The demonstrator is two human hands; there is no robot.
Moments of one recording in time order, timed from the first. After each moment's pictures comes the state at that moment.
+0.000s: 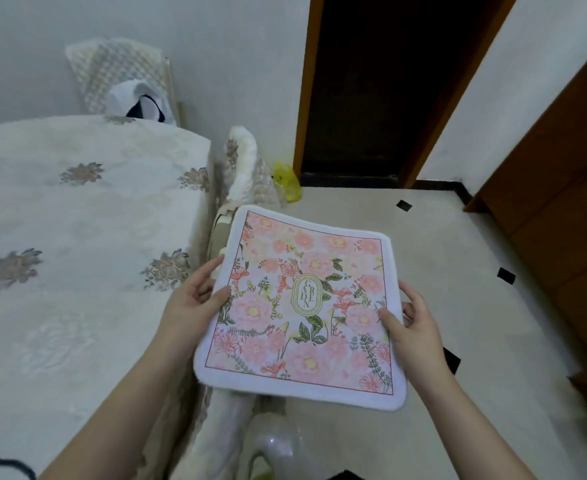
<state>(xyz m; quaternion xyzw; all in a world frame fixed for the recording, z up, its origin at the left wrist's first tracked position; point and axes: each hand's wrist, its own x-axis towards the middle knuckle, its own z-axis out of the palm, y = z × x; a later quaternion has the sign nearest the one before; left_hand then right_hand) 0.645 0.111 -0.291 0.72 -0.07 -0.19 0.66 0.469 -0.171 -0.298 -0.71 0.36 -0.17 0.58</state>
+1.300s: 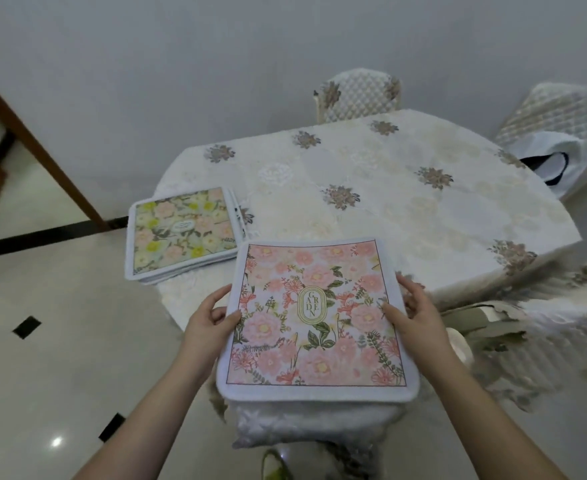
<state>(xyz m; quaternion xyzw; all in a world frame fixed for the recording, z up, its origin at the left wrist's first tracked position) 0.489 0.219 -0.323 0.59 0.47 0.21 0.62 0.736 -0.007 -0.313 -0.77 -0.18 0.26 0.55</state>
